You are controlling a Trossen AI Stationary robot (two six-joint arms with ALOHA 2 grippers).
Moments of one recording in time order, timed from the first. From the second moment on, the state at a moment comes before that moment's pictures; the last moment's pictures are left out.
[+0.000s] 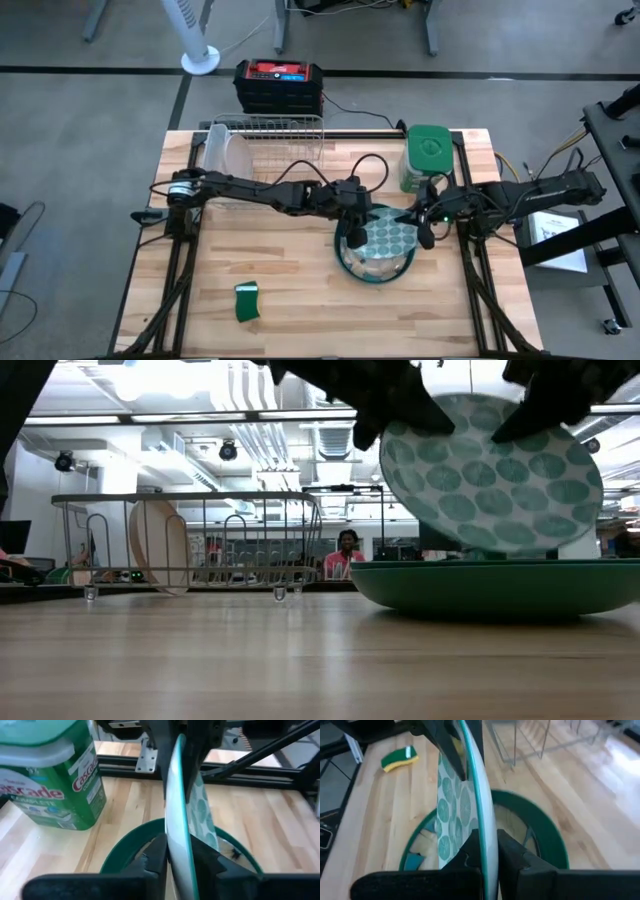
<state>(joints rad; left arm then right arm) -0.03 1.96 1.59 -0.12 -0.04 -0.08 0.18 0.70 0.58 -0.45 0.17 0.36</state>
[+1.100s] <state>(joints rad) -0.08 1.39 1.59 -0.81 -0.27 0.13 0.16 1.08 1.33 -0.82 0.21 -0.84</state>
